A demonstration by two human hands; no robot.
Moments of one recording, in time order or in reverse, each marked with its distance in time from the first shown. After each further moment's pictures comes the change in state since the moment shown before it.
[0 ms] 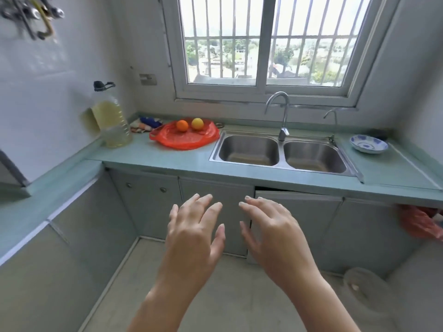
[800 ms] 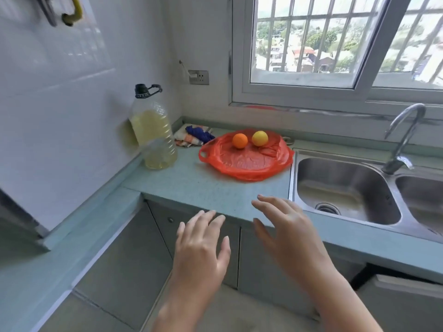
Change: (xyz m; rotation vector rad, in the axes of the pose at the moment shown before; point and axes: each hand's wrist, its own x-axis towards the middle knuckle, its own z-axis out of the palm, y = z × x) left_hand 0.186 -0.352 0.093 0.067 0.032 -0.196; right_hand 0.280 -0.033 0.331 0.129 -0.110 -0.075
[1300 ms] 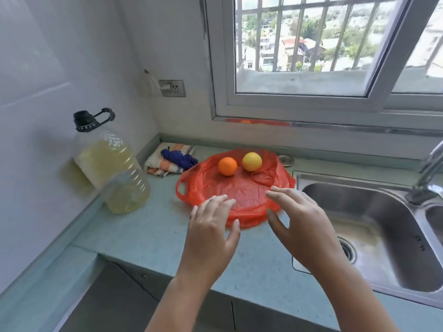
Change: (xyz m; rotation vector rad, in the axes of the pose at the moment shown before) left_hand 0.221 -0.020 0.134 -0.134 -0.189 0.025; right_hand 0.170 0.158 0.072 -0.012 0.007 0.091
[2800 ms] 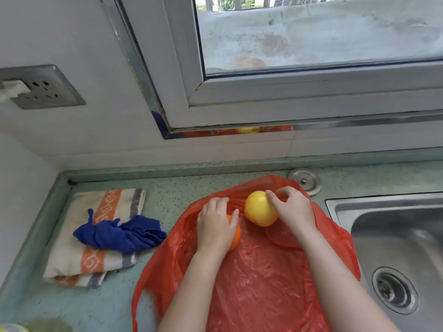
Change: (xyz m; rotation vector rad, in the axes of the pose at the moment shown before) left_hand 0.321 -0.211 0.265 -0.083 -0.429 -0.164; right_hand 0.222 0.238 0.307 0.060 -0.161 1.038
